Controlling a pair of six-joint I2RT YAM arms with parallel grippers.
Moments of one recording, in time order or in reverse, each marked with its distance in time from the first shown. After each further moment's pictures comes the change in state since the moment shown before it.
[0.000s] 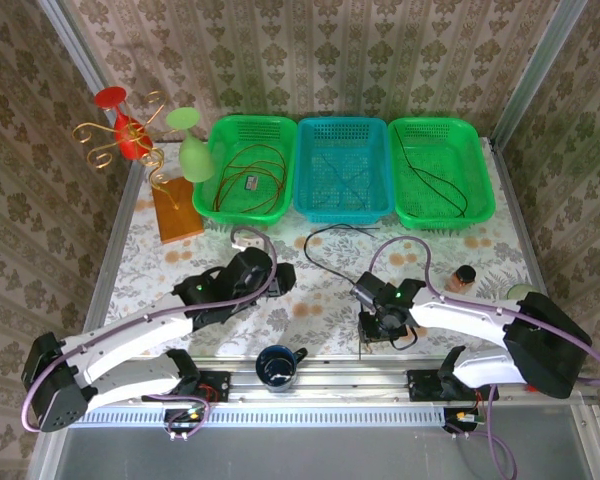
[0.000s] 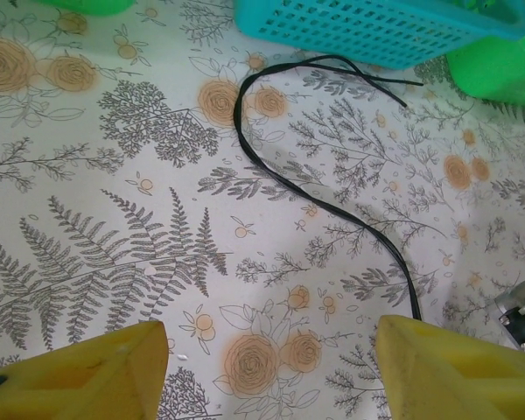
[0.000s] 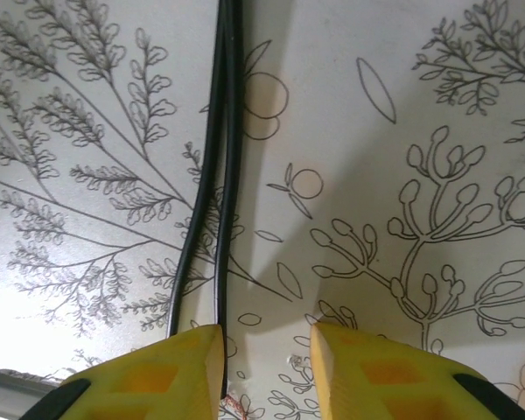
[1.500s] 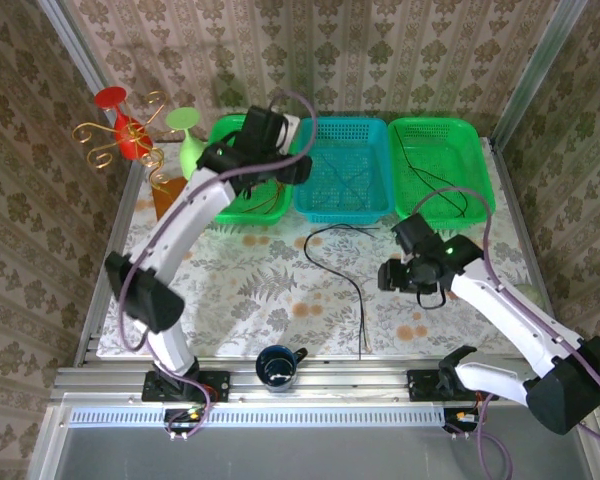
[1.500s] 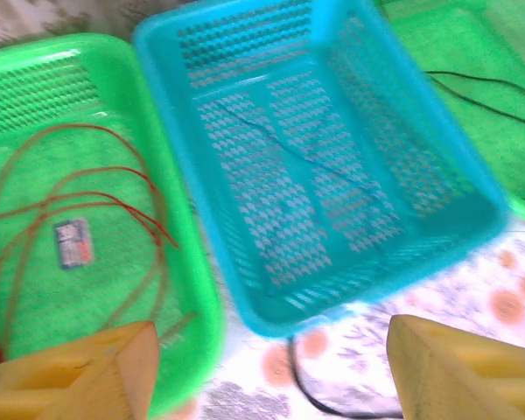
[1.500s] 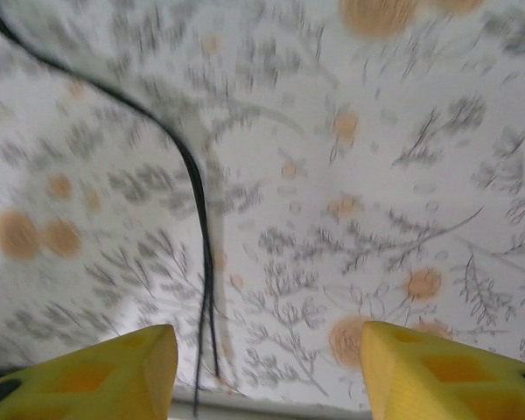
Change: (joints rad) left arm 0.338 0.698 1.114 -0.383 0.206 0.695; right arm -0.336 -0.185 0.341 -0.367 0.069 -0.169
